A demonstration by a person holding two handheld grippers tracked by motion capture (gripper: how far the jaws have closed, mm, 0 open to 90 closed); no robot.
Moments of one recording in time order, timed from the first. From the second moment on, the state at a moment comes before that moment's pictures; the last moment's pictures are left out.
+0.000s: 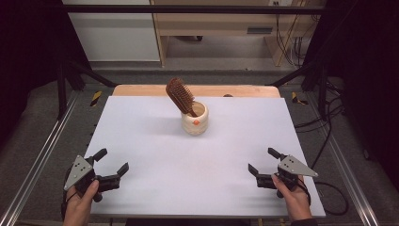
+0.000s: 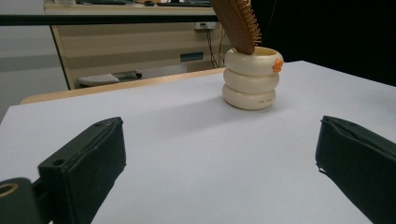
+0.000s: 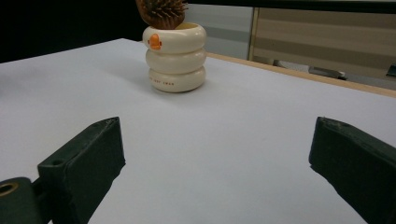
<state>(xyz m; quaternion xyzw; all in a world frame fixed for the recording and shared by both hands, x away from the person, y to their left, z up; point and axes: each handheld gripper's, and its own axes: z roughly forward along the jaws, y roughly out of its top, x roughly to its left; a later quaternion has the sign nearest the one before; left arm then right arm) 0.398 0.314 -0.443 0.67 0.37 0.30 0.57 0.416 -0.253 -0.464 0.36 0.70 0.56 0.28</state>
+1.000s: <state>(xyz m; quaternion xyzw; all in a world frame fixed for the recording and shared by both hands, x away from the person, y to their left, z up) 0.392 0.285 -0.444 0.68 0.35 0.30 0.57 0.414 -0.247 -0.465 0.34 0.70 0.56 0.27</state>
